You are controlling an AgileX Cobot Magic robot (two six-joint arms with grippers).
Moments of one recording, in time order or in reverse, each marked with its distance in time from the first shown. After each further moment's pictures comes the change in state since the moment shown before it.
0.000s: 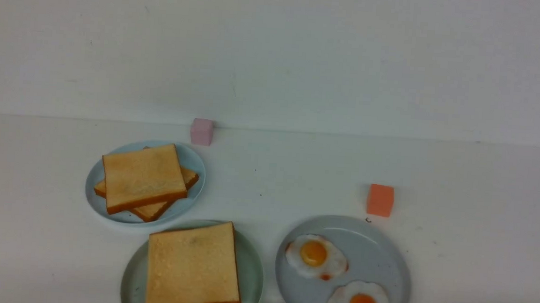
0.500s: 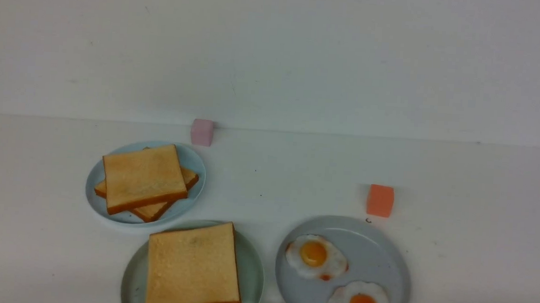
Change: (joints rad) right arm 0.000 0.000 0.000 0.000 -0.004 0.000; left arm 0.000 0.000 0.000 0.000 0.000 0.000
